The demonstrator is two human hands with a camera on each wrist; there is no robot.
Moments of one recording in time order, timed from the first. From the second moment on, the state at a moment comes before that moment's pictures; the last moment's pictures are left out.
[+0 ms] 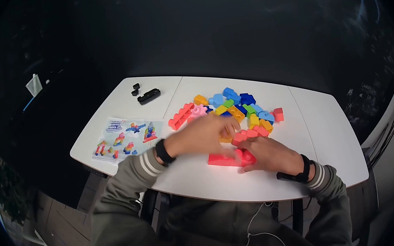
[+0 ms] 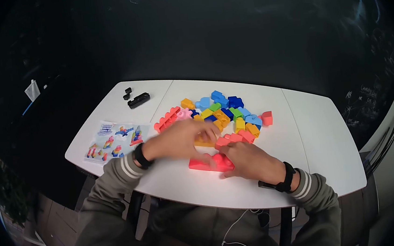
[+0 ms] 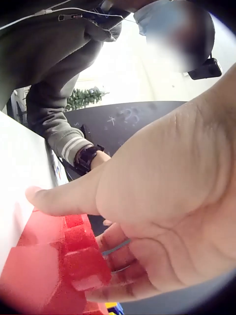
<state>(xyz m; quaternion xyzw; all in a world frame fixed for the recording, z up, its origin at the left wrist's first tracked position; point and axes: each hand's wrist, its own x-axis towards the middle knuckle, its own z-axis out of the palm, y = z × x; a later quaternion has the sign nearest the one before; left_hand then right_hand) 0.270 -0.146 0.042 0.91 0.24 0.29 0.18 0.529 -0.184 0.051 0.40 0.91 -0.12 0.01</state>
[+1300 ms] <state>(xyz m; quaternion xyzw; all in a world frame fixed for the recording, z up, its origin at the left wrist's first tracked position) 0.214 -0.108 0.078 0.91 0.25 0.30 0.16 0.553 -0.179 0.089 0.44 0.87 -0.09 -0.20</state>
